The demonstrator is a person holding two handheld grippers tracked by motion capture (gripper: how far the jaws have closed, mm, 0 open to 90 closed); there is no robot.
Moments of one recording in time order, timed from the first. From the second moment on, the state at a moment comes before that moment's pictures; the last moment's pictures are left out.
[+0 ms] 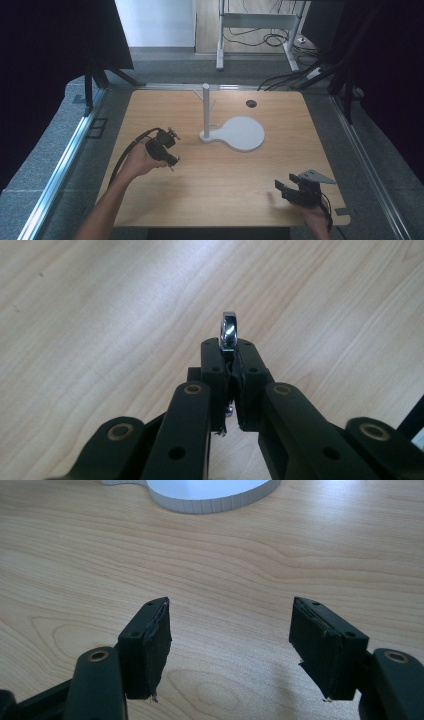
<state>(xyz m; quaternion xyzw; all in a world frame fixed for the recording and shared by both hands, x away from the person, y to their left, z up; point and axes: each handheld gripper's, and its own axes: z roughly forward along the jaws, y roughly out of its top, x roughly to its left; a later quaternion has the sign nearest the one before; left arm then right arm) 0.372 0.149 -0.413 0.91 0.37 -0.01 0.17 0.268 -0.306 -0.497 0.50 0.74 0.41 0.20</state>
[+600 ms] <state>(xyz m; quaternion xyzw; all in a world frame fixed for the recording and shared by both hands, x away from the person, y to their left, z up) 0.406 0.147 -0.383 0.91 0.38 0.01 0.18 0.268 -0.309 -0.497 0.50 0.74 0.41 0.19</state>
